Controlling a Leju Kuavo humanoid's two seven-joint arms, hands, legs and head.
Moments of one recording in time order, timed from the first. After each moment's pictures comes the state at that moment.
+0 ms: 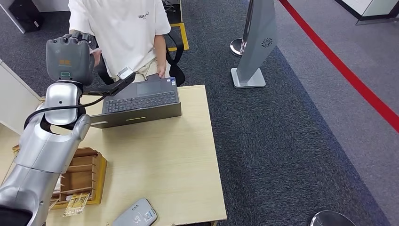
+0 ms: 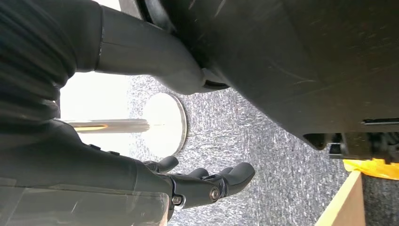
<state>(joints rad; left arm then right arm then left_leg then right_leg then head) -0.88 0.09 -0.50 -1.05 -1.55 0.15 0.35 -0.16 0.13 0.48 -0.19 1.06 0.05 0.17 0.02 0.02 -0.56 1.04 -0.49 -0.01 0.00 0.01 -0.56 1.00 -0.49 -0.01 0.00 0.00</state>
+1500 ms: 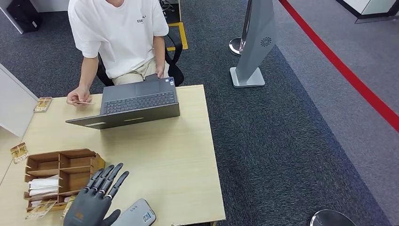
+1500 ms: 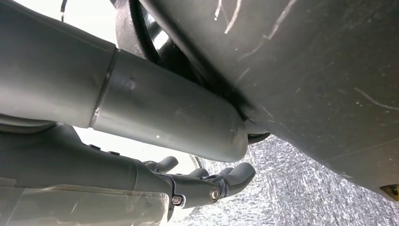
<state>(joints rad) 0.25 0.38 -0.44 -1.86 -1.34 0.09 0.03 -0.10 0.12 0.40 -0.16 0.93 -0.03 0.21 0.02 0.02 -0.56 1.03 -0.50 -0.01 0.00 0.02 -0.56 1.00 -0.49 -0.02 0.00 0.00</state>
